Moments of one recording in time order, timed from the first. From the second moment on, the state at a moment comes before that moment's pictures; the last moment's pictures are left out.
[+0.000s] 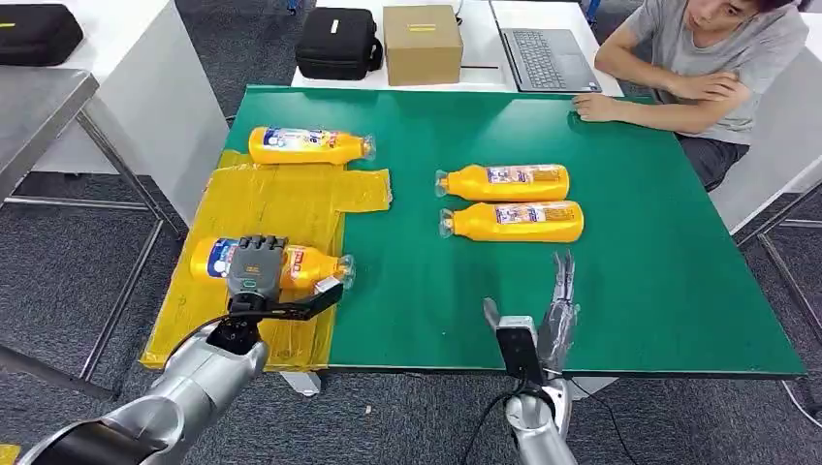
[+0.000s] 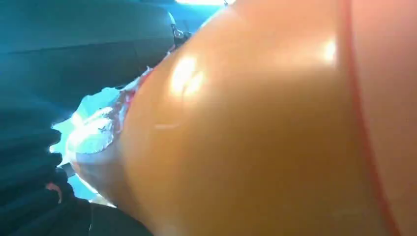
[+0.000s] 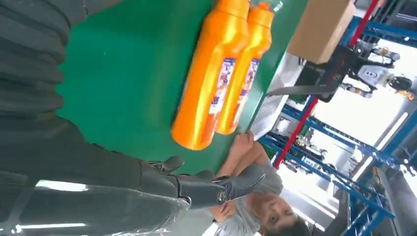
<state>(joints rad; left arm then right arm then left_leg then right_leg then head) -0.66 -0.09 -0.41 -0.34 -1.56 0.47 0.32 -0.12 0.19 0.11 -1.08 0.36 -0.70 -0.70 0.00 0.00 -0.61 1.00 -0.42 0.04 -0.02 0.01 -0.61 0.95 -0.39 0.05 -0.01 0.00</state>
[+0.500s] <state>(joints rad) -0.69 -0.10 -0.37 -0.32 -1.46 0.43 0.13 -0.08 0.18 0.10 -1.14 0.35 -0.70 -0.70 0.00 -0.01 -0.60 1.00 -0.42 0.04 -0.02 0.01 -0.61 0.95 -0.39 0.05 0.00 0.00</state>
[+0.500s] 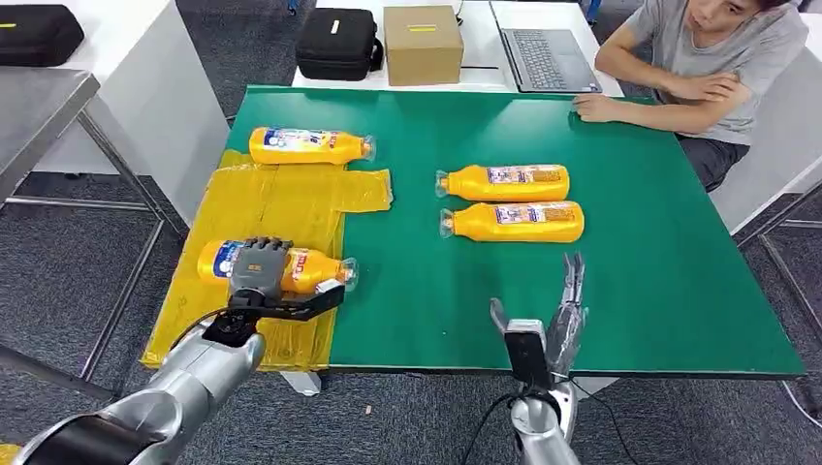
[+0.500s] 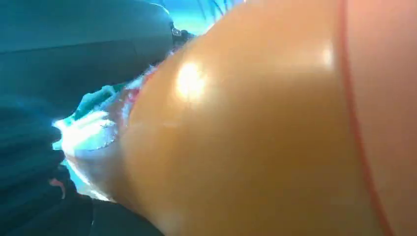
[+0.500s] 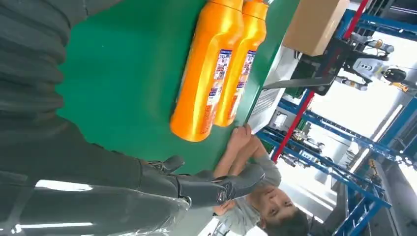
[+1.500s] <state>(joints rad) -0.65 -0.20 -0.31 -0.33 -1.44 0.45 -0.02 -0.07 0.18 0.10 -1.15 0.35 -0.70 -0.70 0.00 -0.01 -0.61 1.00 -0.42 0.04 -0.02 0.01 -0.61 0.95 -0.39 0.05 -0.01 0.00</state>
